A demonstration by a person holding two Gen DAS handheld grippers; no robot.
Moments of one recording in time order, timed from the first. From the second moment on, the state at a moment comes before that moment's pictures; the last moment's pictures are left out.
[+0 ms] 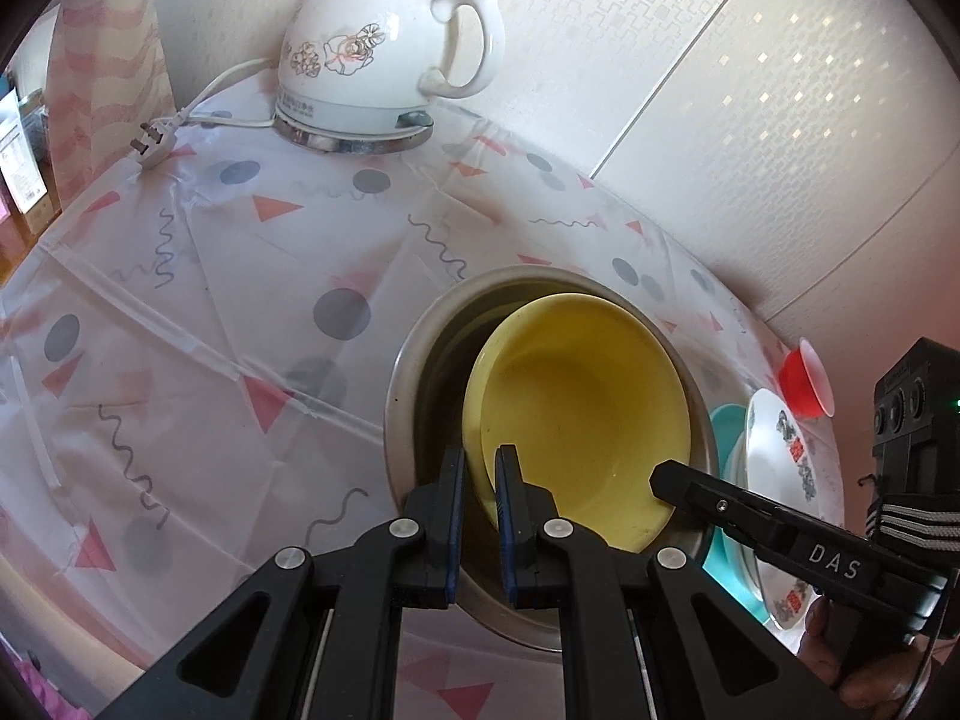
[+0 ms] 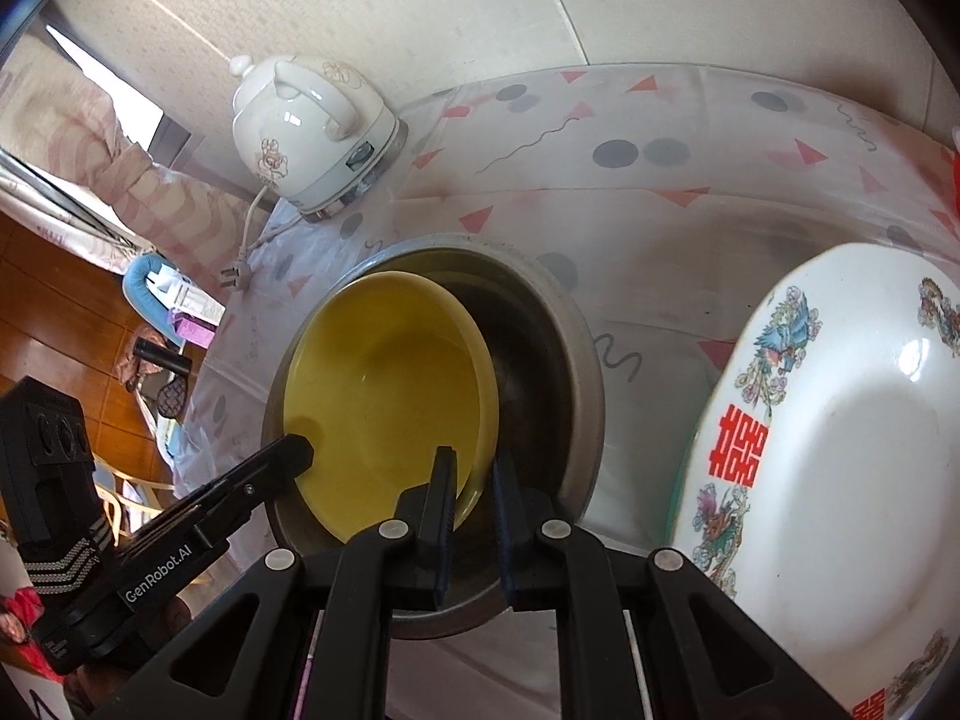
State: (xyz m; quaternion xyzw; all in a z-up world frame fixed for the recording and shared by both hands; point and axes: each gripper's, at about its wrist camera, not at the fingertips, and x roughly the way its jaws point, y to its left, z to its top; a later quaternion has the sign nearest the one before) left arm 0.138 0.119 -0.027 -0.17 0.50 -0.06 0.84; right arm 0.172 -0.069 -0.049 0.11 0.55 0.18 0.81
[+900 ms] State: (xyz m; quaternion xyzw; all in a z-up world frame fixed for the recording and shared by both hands) left arm 0.139 0.116 -0.026 -0.15 0.51 -0.06 0.85; right arm 0.158 -0.050 -0.038 0.02 0.53 0.16 0.83
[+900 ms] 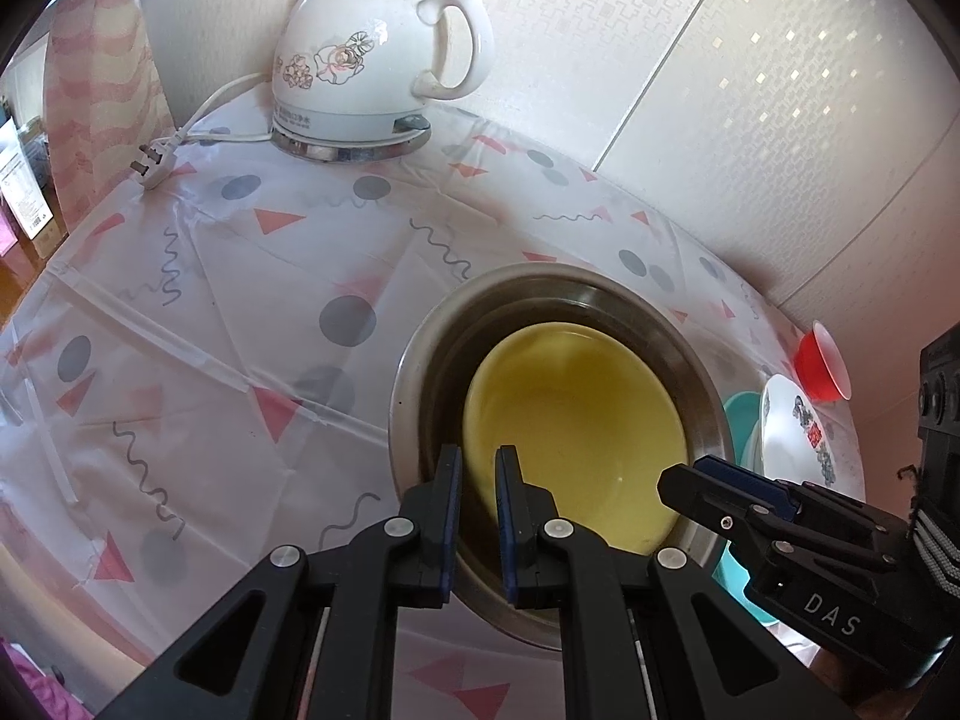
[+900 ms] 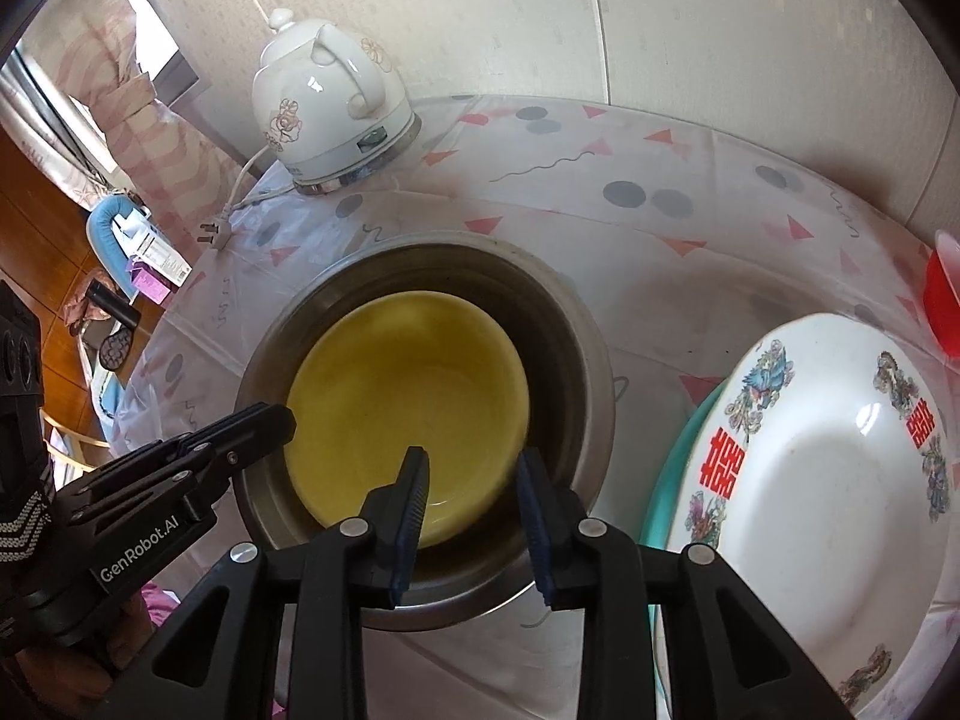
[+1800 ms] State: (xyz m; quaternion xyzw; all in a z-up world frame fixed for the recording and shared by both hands) left arm 0.124 0.098 0.005 -0.11 0.47 -0.05 0.87; right arm 0.144 -0.084 -0.019 0.08 0.48 0.17 0.86
